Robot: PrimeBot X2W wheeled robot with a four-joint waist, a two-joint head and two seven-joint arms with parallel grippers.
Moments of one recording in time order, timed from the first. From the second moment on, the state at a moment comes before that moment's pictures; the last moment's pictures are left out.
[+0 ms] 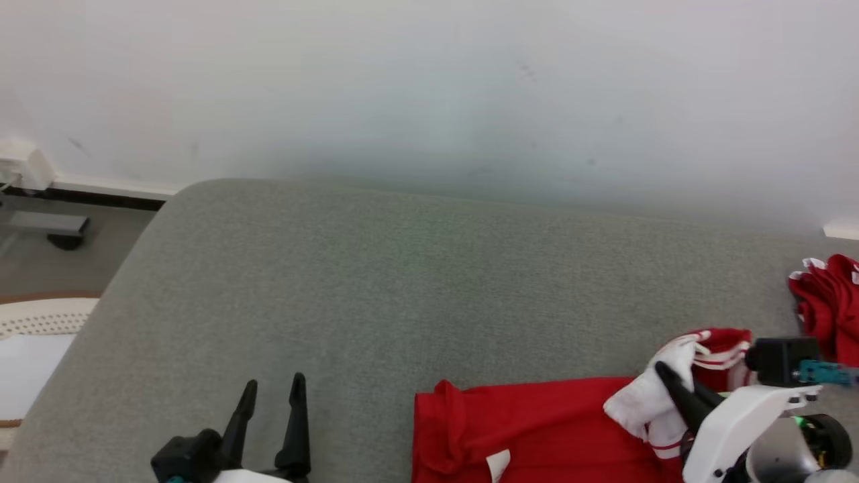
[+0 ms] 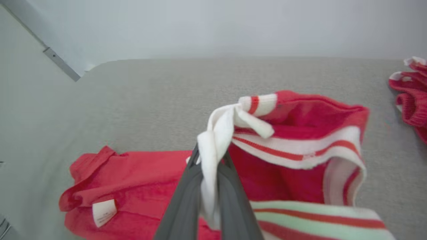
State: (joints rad) left arm -0.05 0.05 -0.12 0.24 -0.34 -0.02 -0.26; right arm -0.14 -0.17 0.09 0.06 0.56 0.13 0.52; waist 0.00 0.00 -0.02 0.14
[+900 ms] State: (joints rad) left arm -0.11 0.05 -0.20 0.33 -0.38 -0.03 -0.26; right arm -0.20 -0.05 0.44 0.24 0.61 0.13 0.48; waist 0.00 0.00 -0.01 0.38
